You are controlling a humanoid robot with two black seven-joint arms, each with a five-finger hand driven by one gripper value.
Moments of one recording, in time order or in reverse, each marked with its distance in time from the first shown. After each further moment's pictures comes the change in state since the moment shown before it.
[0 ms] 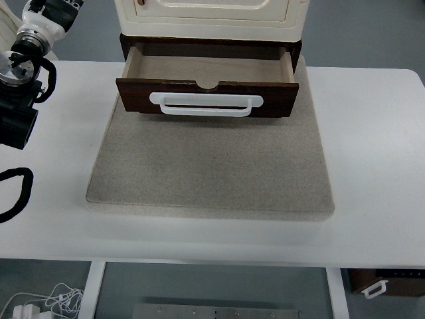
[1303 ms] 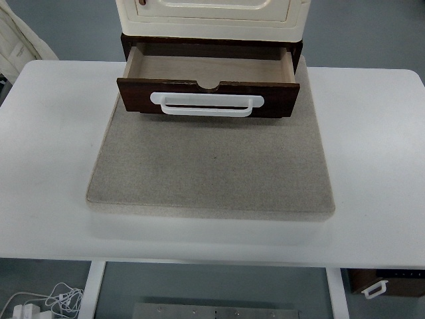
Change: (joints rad) left arm -0.243 0.356 0.232 -0.485 0.084 -0.016 0.002; right arm 0.000 0.000 0.000 0.000 0.000 0.000 0.000
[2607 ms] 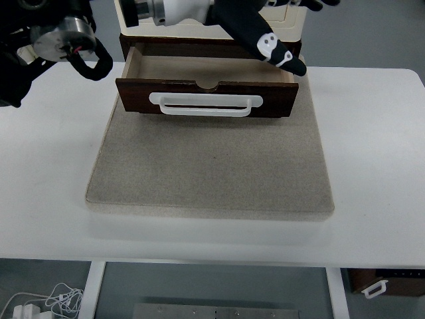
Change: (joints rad) left arm -0.109 -0.105 0.547 -0.660 0.478 -0.032 0.115; right arm 0.000 0.000 0.000 0.000 0.000 0.000 0.000
